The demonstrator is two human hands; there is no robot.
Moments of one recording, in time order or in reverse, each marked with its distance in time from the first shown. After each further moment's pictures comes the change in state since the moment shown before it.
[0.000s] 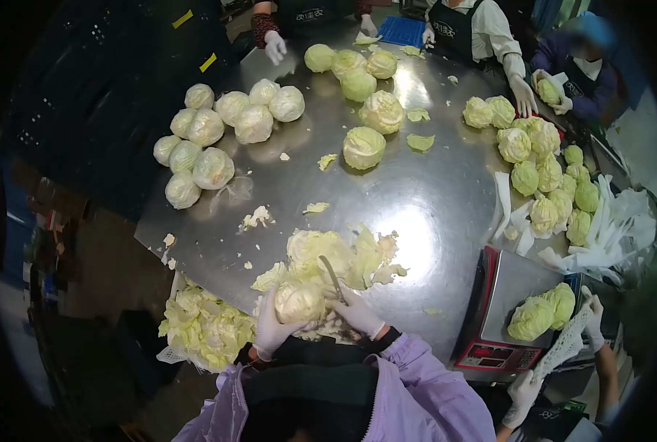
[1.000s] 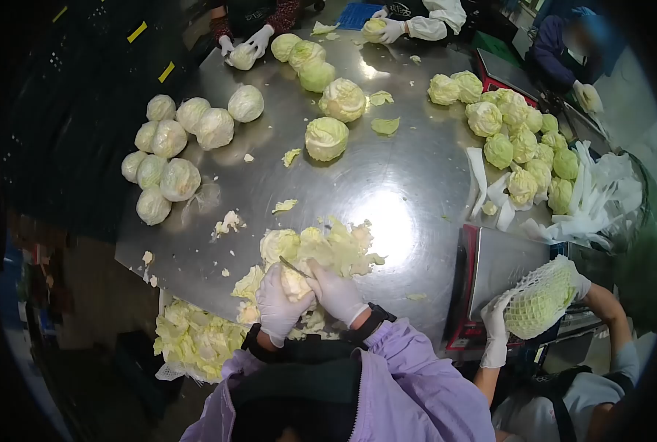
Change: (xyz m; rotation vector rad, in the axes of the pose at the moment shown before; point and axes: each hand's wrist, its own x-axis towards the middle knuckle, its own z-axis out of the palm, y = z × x) left_hand 0.050 0.048 0.040 -0.079 -0.053 -0.047; right_hand 0.011 -0.025 -0.006 -1.055 0.452 -0.435
